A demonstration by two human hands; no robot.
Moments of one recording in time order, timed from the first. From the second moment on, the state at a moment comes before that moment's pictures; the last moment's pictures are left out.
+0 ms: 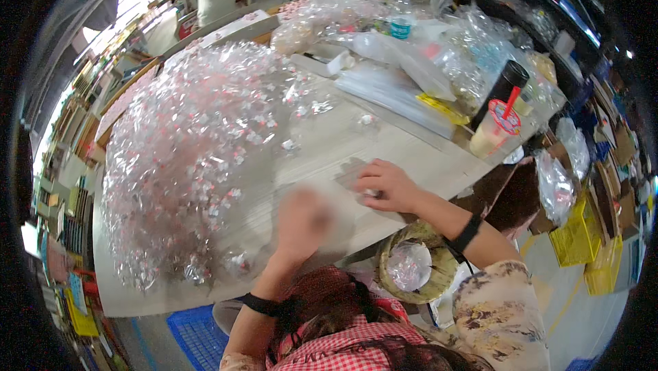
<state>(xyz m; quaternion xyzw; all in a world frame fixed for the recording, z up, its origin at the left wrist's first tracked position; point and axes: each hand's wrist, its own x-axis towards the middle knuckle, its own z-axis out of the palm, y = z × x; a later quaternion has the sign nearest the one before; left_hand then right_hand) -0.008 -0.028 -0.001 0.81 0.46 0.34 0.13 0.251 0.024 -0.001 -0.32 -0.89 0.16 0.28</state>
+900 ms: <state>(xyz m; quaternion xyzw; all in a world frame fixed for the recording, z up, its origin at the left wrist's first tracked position) -0.115 -0.055 0.019 0.82 0.54 0.17 -0.03 0.118 -0.021 0.019 -0.38 -0.91 0.05 0.15</state>
